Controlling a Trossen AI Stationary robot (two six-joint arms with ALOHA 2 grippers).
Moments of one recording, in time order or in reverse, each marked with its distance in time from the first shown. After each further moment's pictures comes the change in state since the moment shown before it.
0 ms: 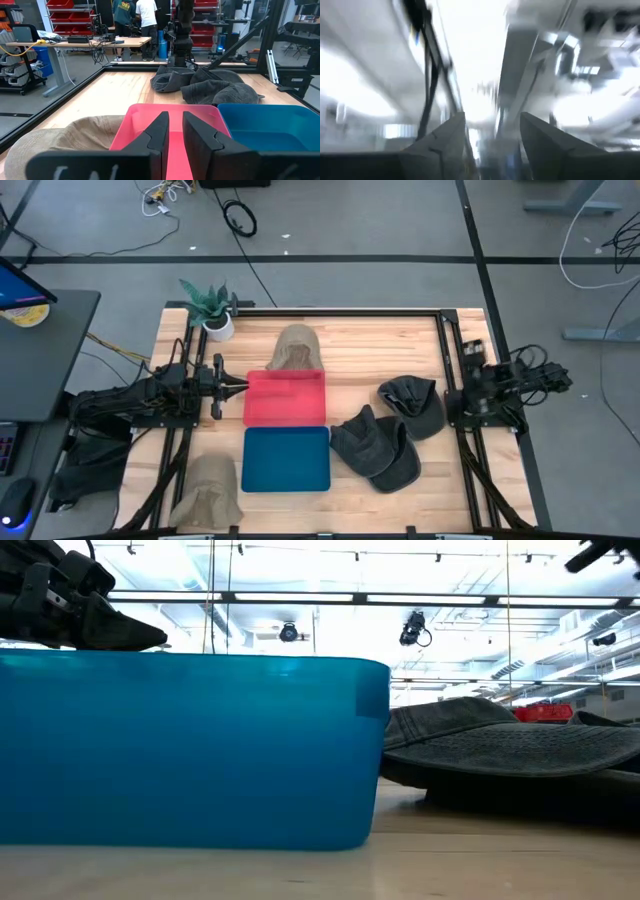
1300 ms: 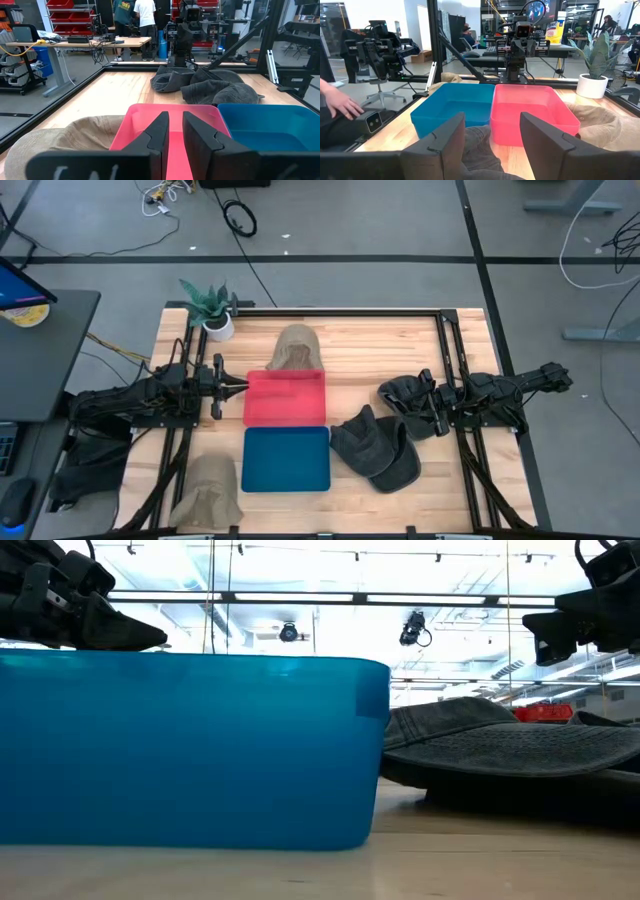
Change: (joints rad) left arm 0.000 0.000 0.000 0.000 0.000 0.000; right arm 0.000 0.000 0.000 -0.960 -0.006 0.207
